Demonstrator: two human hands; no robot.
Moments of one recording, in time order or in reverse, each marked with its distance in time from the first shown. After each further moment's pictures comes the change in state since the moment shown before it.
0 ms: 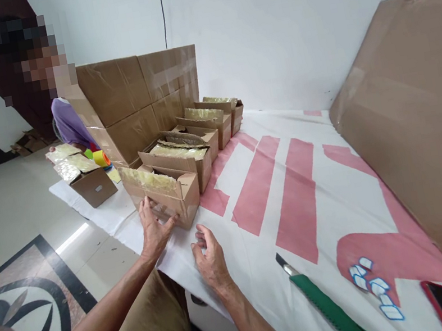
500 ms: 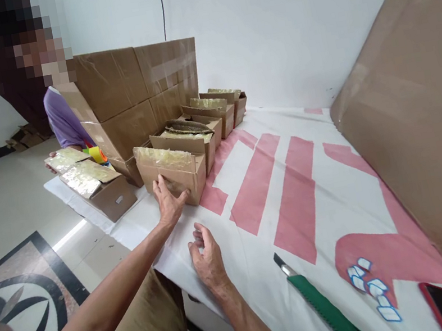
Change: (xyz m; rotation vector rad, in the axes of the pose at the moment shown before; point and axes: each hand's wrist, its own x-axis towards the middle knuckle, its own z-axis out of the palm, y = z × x) left_hand 0.049 0.030 0.065 -0.024 -0.034 -0.096; right_hand -0.002 -0.004 -0.002 0.007 -0.017 0.018
